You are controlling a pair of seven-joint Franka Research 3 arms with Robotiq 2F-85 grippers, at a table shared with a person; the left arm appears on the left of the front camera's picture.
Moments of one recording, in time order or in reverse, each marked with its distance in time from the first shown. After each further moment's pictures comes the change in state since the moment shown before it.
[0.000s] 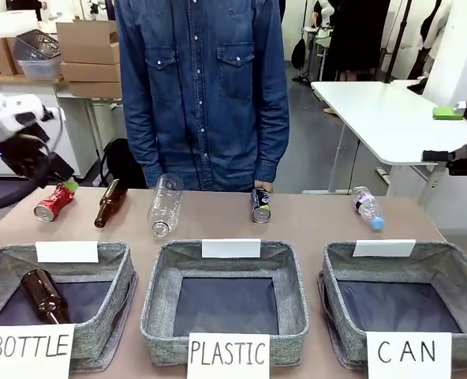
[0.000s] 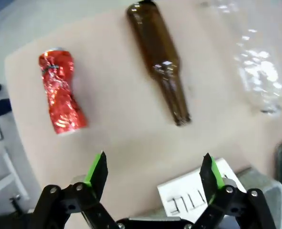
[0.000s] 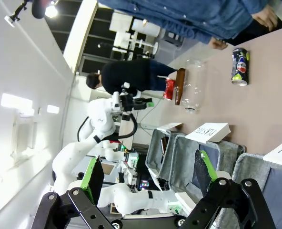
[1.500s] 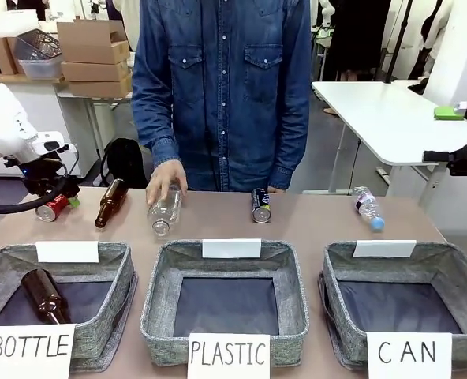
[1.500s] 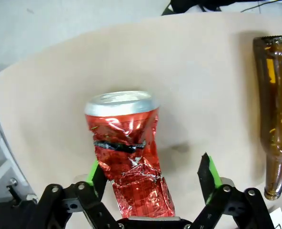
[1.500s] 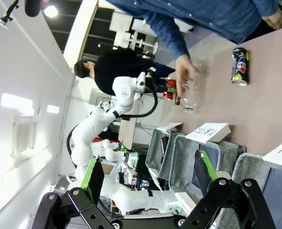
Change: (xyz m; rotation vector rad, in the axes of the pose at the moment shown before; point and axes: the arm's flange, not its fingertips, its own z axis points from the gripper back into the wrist) left arm 0.055 0.122 -0.123 -0.038 0.184 0.073; right arm 0.000 0.000 0.000 0.001 0.001 0.000
